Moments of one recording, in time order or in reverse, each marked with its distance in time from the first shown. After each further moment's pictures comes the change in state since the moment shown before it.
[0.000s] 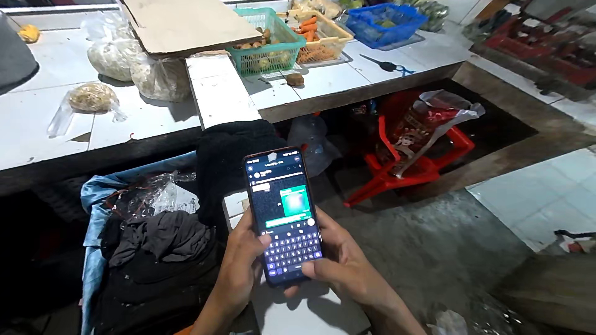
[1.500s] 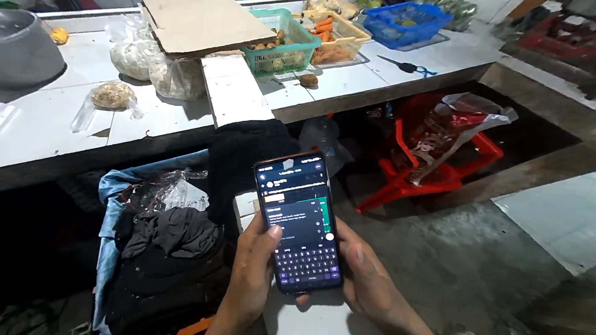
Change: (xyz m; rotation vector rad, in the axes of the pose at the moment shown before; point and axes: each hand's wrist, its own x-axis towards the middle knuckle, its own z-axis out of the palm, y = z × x) left_hand -0.002 -0.001 0.011 0.103 0.129 0.047; right_hand 0.001 0.007 0.002 -0.056 0.035 -0.113
